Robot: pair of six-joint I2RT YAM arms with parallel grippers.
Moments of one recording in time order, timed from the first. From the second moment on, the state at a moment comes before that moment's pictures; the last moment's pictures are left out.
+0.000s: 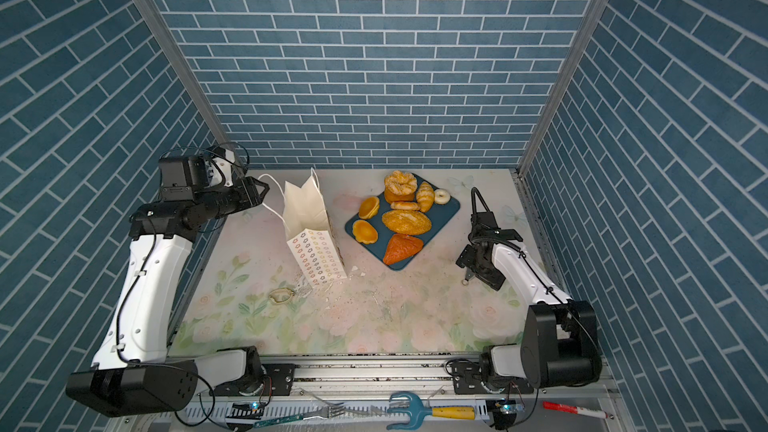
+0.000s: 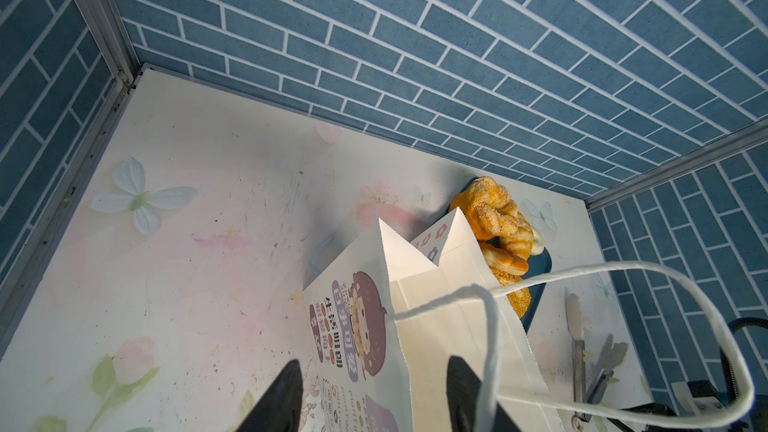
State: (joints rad) left arm 0.06 1.24 1.51 -0.88 0.31 -0.29; right arm 0.15 1.36 0.91 -0.93 0.08 0.75
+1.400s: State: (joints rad) left arm 0.07 1.25 1.52 -0.88 0.29 -0.28; right arm 0.14 1.66 0.97 -0.69 0.15 0.83
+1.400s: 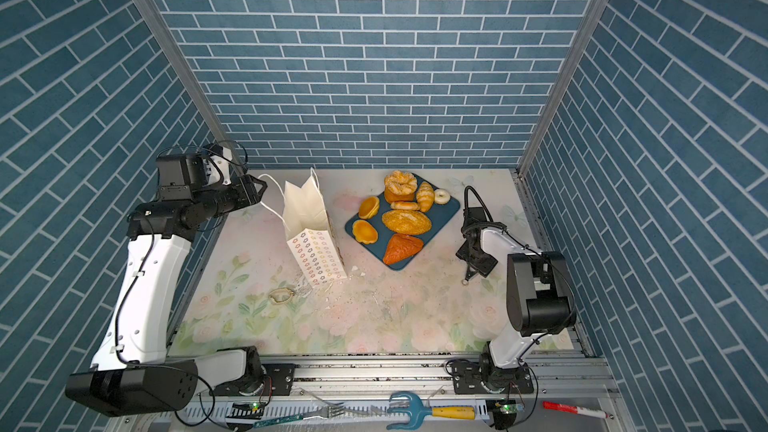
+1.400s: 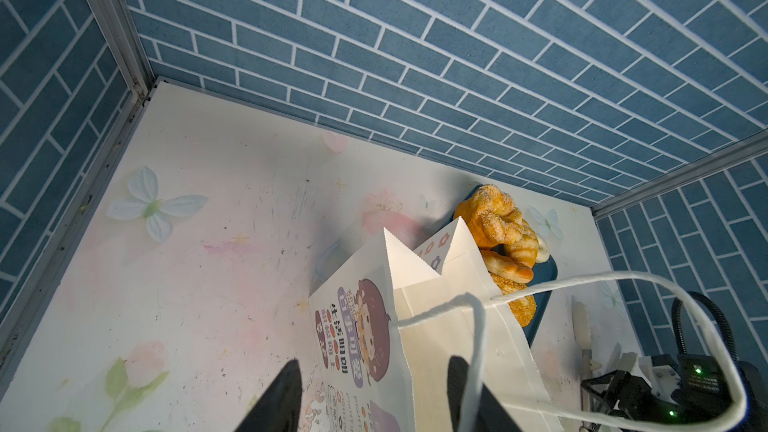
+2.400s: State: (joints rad) left arm 0.06 1.24 1.52 -0.89 0.27 -0.28; right arm 0.10 1.64 0.90 -0.58 0.11 0.64
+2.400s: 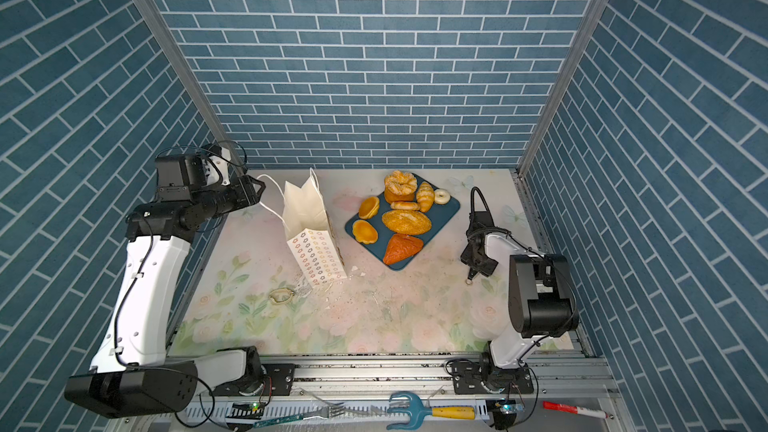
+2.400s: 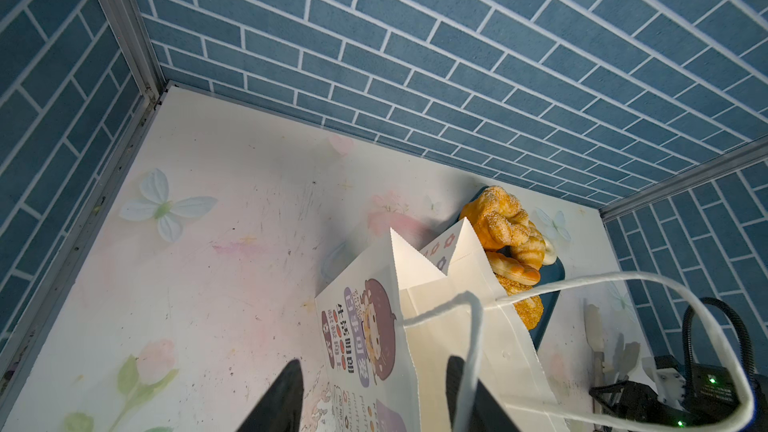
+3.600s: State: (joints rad) left arm 0.06 1.19 1.52 -0.87 0.27 -0.30; right arm 0.10 1.34 1.32 -1.14 0.06 0.18
